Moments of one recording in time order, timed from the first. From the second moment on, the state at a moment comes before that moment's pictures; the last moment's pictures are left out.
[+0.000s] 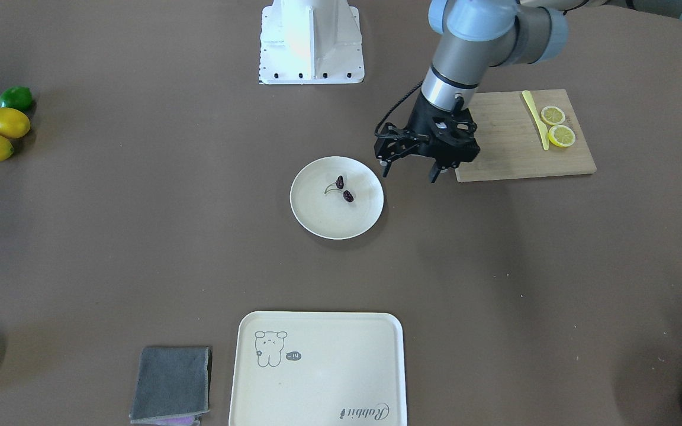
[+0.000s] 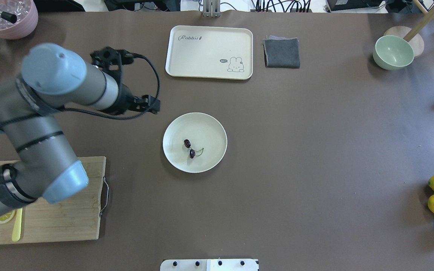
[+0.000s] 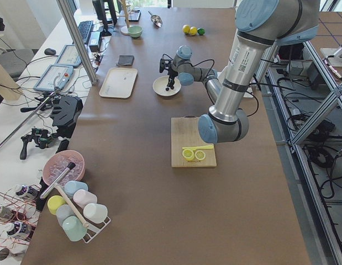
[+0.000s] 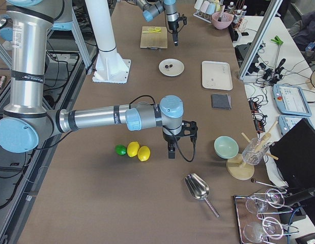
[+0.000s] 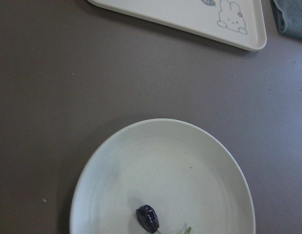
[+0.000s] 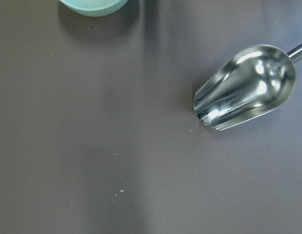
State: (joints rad) left arm -0.74 -2.04 -1.88 -1.71 -1.94 -1.04; right arm 1.48 -1.71 1.84 -1.53 2.31 0.18
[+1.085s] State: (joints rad) left arm -1.56 -1.65 -1.77 -1.31 -2.28 0.19; right arm 1.53 -1.71 1.82 -1.72 2.22 -0.15
